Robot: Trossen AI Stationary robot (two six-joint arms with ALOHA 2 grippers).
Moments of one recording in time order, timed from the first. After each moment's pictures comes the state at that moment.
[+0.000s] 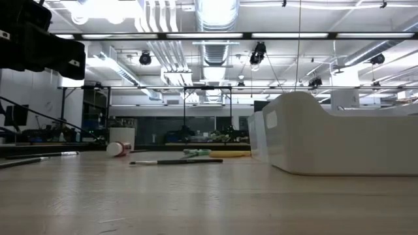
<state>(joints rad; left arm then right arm) -0.26 0.06 0.00 0.03 -0.08 0.04 0.21 0.78 0.90 -0.28 -0.49 0.39</state>
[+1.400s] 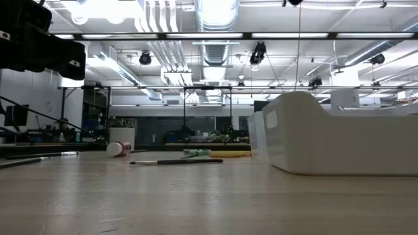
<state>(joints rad) -0.26 0.06 0.00 0.03 -0.08 0.04 0.11 1.25 1.34 -0.89 0.00 -0.06</state>
